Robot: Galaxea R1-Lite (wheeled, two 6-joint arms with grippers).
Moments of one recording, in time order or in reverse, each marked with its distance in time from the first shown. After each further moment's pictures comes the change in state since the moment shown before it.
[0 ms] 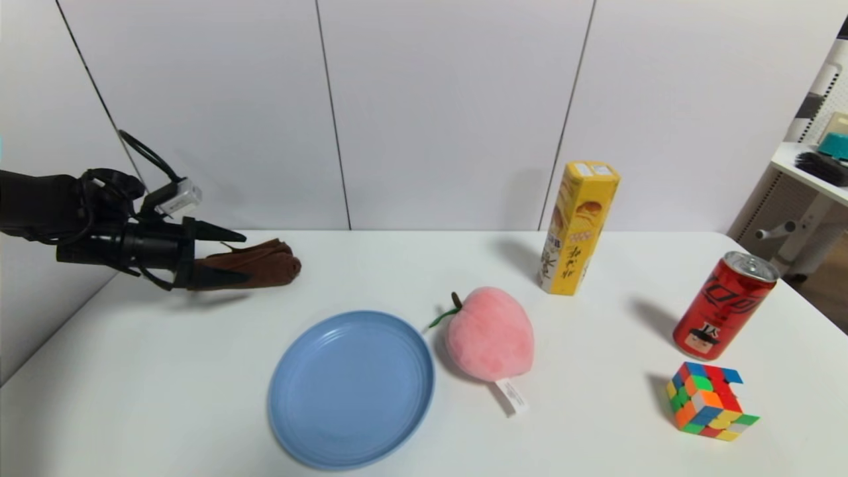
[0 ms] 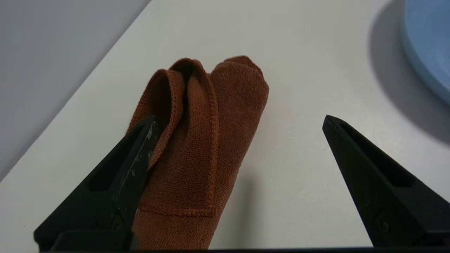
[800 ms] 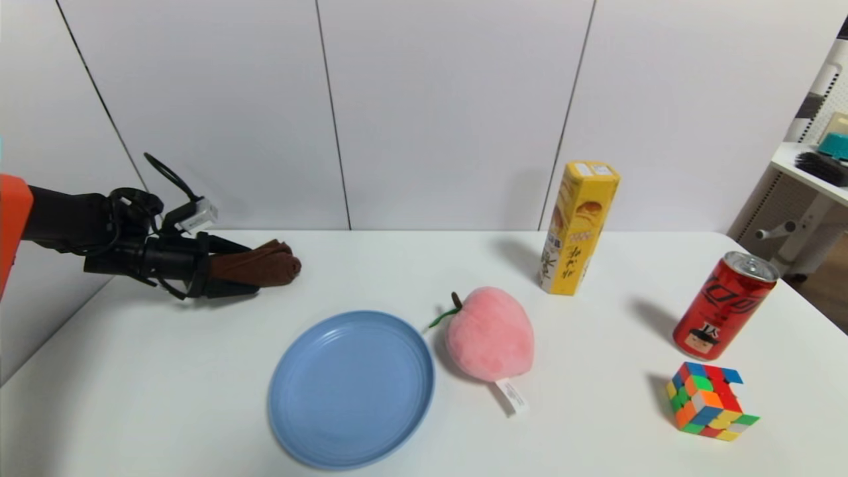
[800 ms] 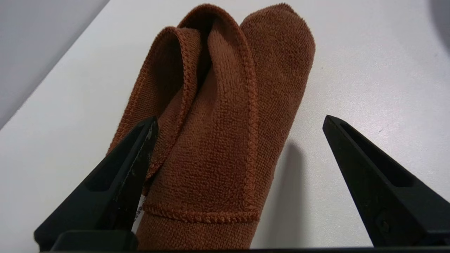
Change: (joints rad) left arm 0.000 0.132 -0.078 -0.007 0.026 0.024; right arm 0.000 0.000 0.000 0.000 0.000 0.000
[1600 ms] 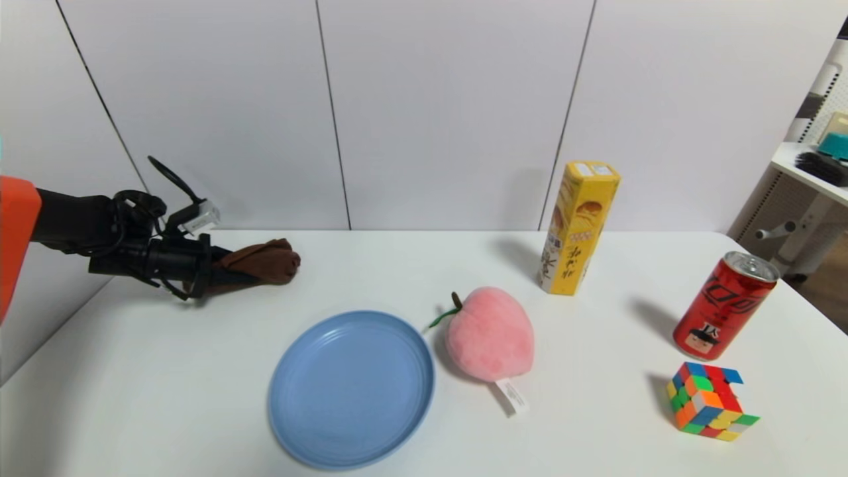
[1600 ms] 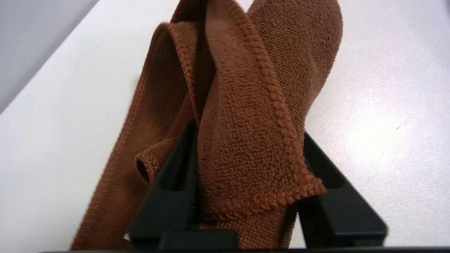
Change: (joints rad) left arm 0.000 0.023 -0.029 0.009 0.003 -0.004; right arm 0.000 0.000 0.000 0.000 0.000 0.000
